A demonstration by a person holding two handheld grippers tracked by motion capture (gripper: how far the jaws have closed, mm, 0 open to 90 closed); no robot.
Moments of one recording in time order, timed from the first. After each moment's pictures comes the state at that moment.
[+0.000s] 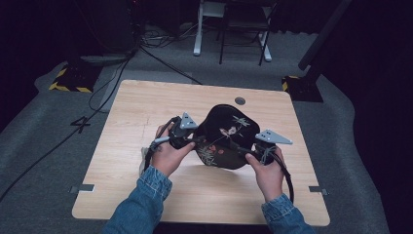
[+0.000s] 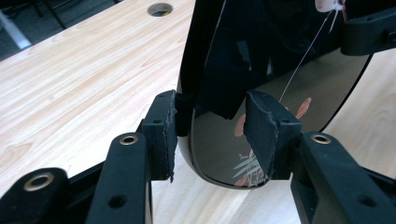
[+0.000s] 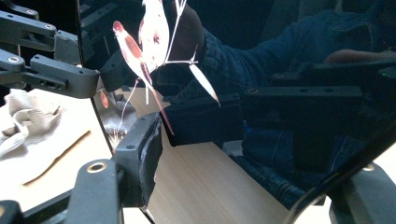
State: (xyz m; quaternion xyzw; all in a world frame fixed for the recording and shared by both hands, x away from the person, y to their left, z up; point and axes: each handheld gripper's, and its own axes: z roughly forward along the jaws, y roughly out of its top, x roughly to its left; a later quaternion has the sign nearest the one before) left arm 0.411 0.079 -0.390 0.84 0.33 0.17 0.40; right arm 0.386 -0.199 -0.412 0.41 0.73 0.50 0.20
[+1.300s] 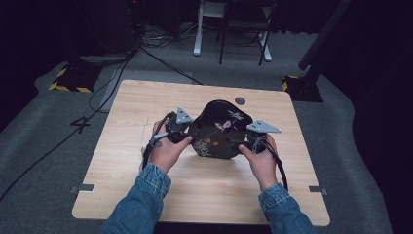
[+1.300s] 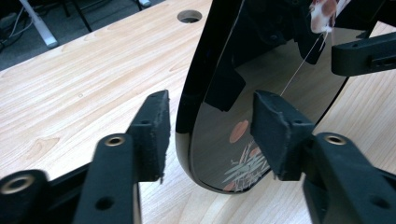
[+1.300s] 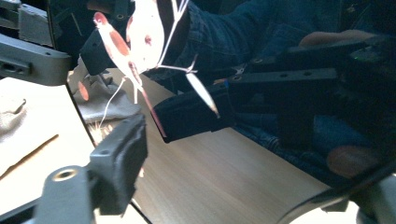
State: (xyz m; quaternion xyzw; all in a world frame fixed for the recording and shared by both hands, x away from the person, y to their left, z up) left arm 0.422 0.088 -0.392 0.81 0.37 0.19 0.42; right arm 0.423 -0.188 -0.421 0.39 0.75 0.48 0.22
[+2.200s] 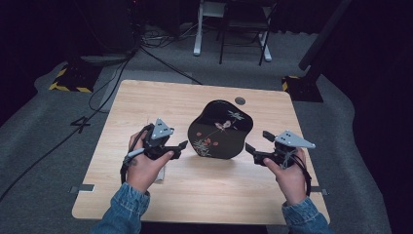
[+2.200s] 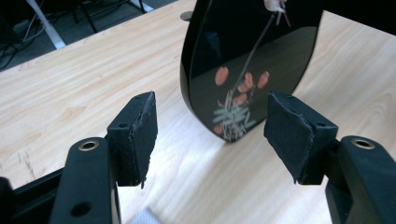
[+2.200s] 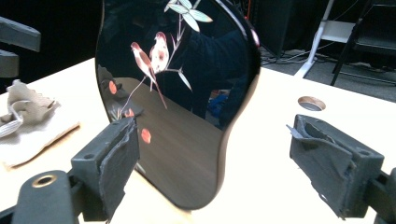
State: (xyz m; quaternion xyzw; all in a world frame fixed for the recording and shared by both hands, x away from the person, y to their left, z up) left arm 0.356 0.139 -0.375 0.81 0.36 0.19 0.43; right arm 0.364 -0.248 -0.389 0.37 0.74 0.51 0.24
